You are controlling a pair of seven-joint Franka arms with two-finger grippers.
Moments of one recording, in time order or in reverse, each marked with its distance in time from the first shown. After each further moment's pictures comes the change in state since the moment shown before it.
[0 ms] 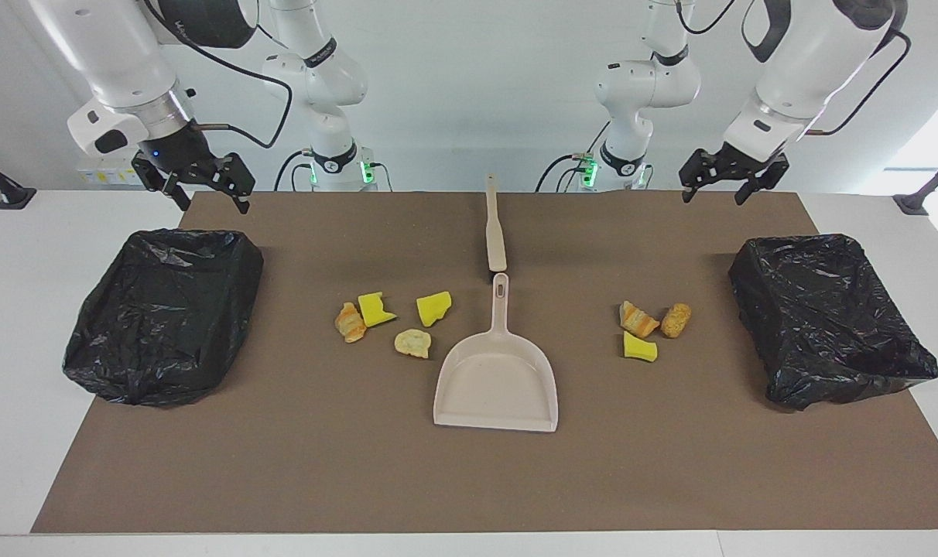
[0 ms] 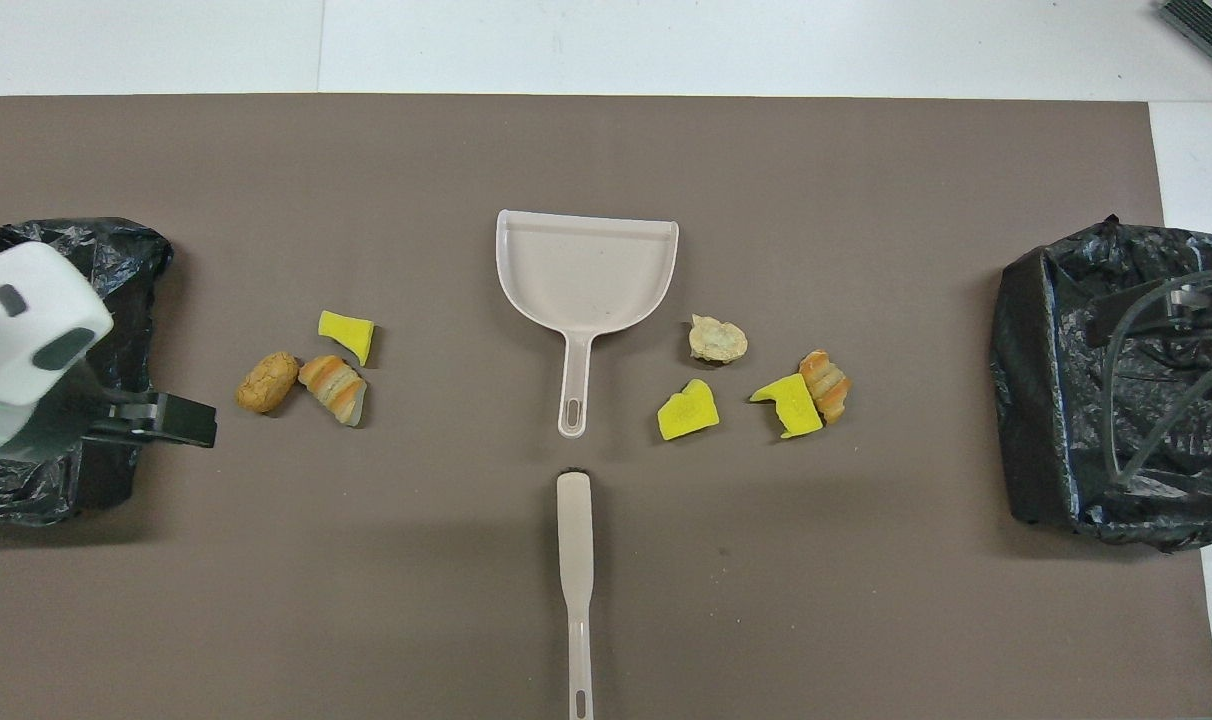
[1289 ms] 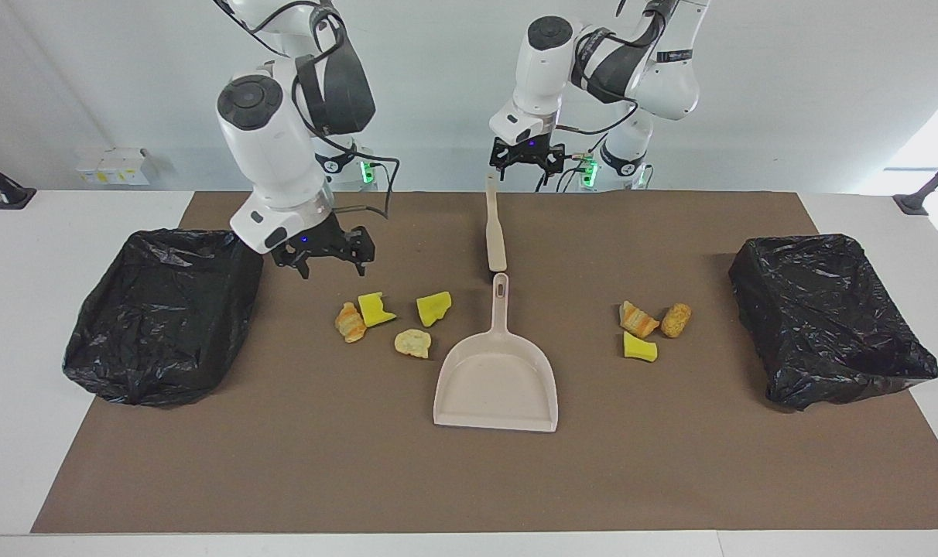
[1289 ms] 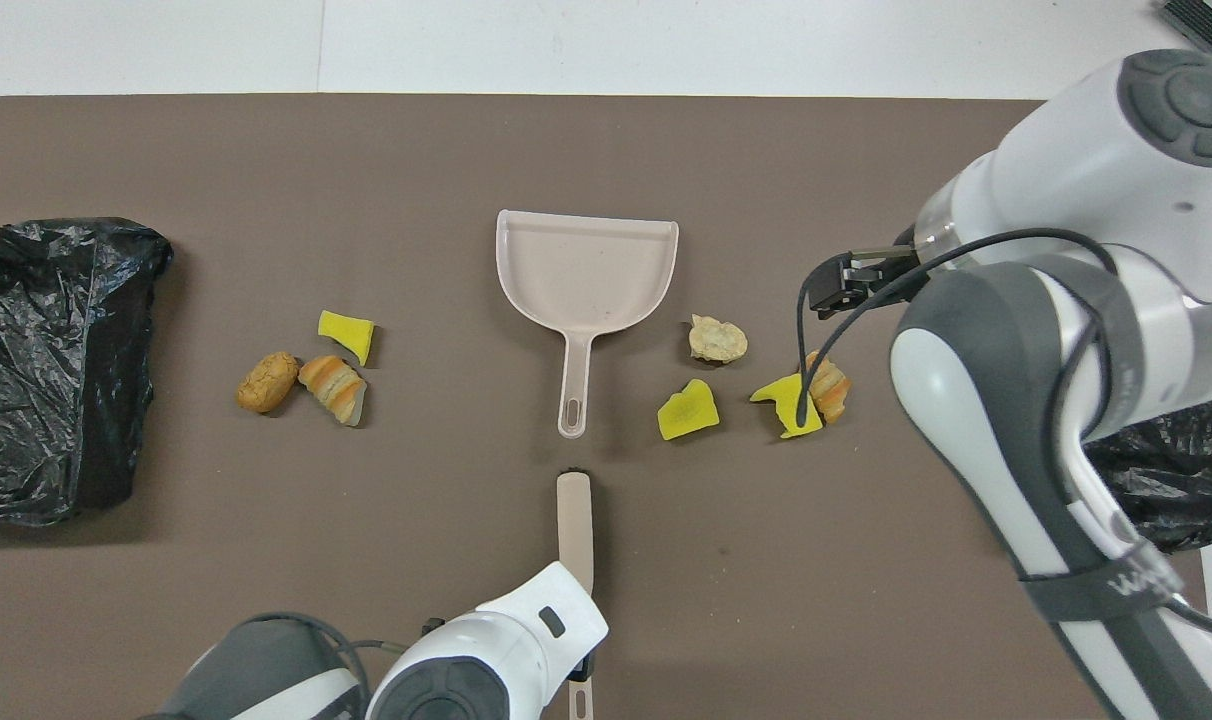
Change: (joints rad) left arm -0.703 -0.111 -0.009 -0.477 -0.053 0.425 -0.584; right arm 0.272 0.221 0.023 -0.022 0.032 0.250 0.220
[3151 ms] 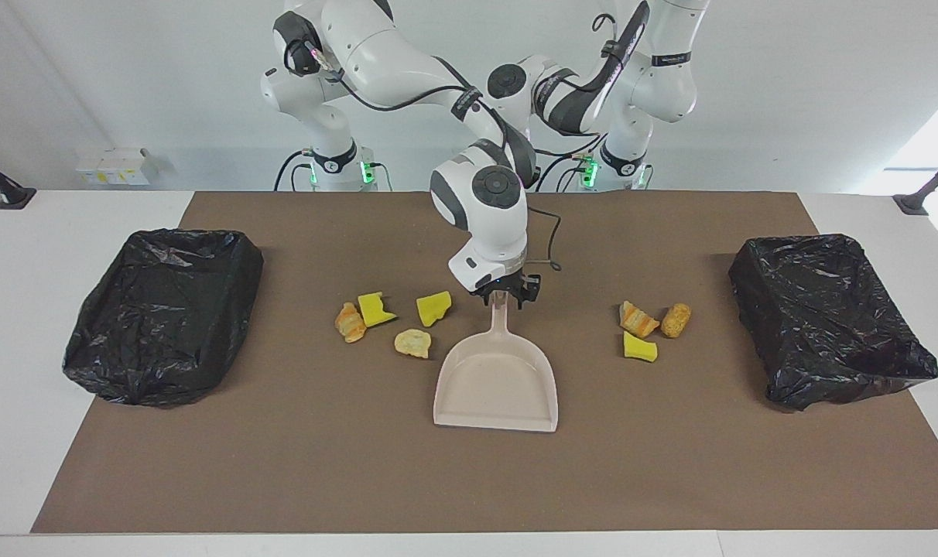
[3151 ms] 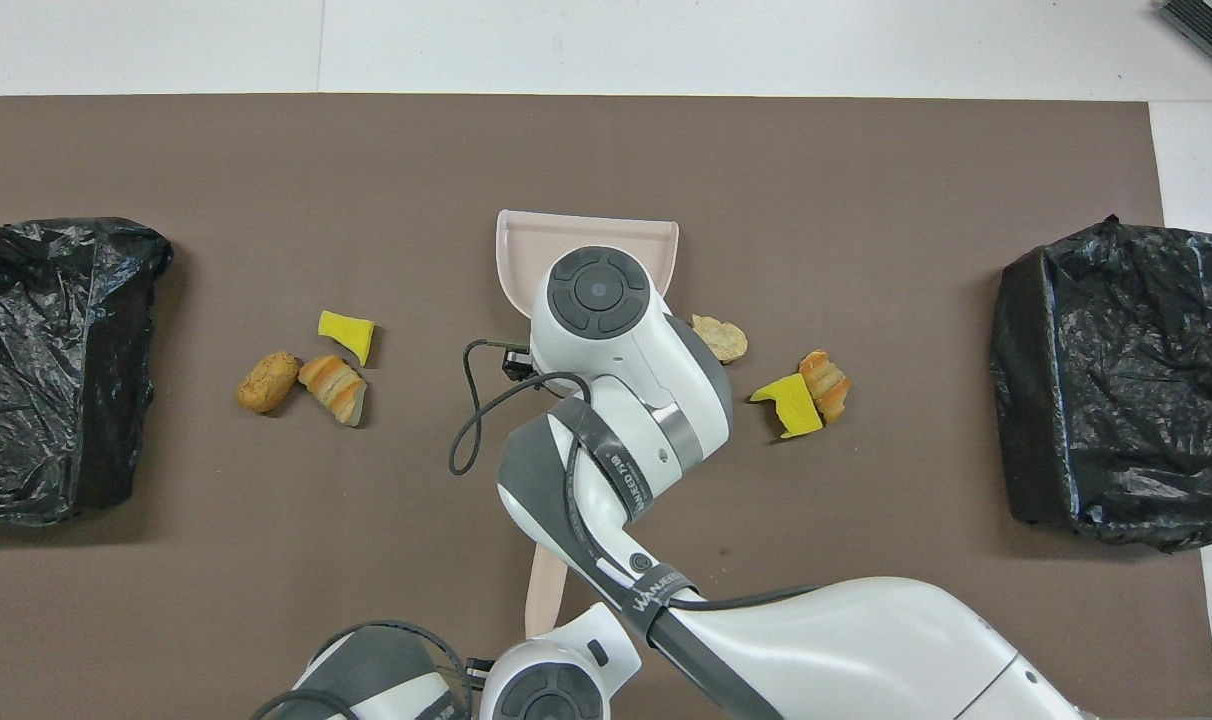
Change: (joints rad) left arm -0.107 0.071 0.026 -0.056 0.000 -0.036 -0.010; right arm 0.404 0.310 0.002 0.061 0.016 0.269 0.554
